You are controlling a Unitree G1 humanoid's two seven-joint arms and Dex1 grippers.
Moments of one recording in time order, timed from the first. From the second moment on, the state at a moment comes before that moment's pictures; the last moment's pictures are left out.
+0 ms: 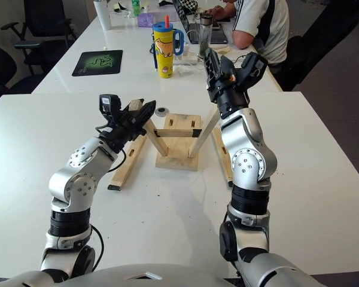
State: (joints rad) left arm -0.35 0.12 -0.02 -0.34 -0.51 0.63 -0.16; right arm -0.58 -0.01 -0.25 -0.27 0.79 0.48 -0.09
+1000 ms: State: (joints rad) left arm -0.39 0.13 -0.01 -0.34 -0.46 0.67 -0.13; right arm -0.46 0.16 -0.38 -0.04 1.36 0.36 -0.48
